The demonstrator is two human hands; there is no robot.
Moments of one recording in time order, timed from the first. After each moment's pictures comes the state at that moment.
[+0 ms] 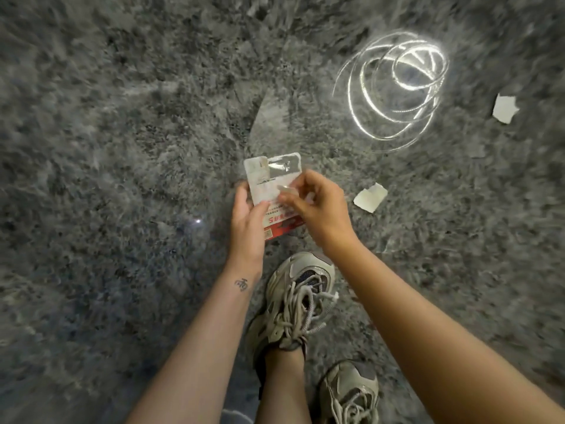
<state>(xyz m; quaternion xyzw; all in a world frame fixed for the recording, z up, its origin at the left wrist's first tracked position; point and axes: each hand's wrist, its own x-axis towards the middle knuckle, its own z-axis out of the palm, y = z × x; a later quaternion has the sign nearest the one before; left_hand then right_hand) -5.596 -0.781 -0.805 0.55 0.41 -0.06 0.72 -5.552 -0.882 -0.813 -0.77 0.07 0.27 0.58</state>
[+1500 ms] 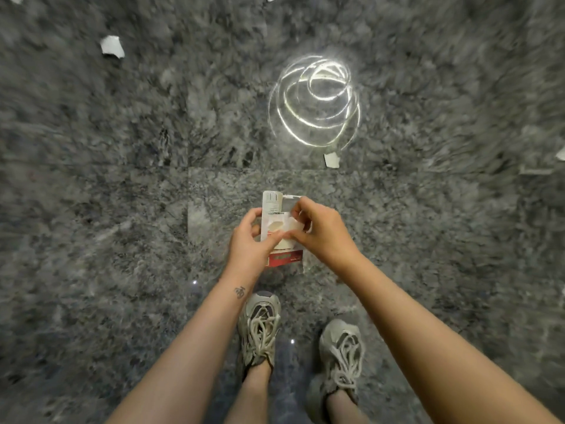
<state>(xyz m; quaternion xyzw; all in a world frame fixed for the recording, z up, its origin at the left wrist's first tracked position) -5.476 -0.903 -0.637 0.70 0.22 -0.31 0.61 -5.481 -1.045 -0.646 -0.87 0.08 0.22 0.44</state>
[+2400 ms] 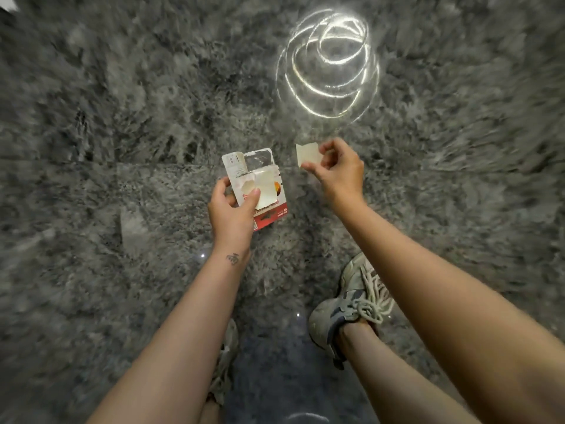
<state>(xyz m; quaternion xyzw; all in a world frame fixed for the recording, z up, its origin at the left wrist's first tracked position) -5.422 -1.028 -0.760 0.68 0.37 -0.18 0.60 -5.402 -1.184 -0.806 -0.80 0.31 0.11 0.51</state>
